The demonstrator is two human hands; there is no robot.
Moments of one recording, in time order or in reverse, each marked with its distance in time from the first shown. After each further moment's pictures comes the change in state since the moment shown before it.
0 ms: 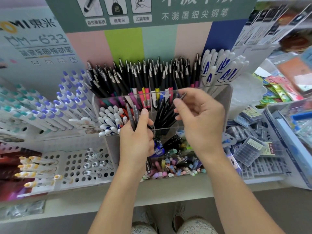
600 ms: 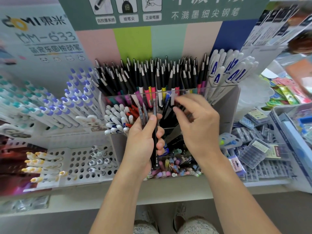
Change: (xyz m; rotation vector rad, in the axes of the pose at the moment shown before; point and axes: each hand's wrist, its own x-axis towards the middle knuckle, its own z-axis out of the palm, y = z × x) left_hand -0.001 -0.002 -0.005 -0.120 -0.158 -0.053; right_hand -0.002 0.021 0.010 -0.382 -0.025 -0.310
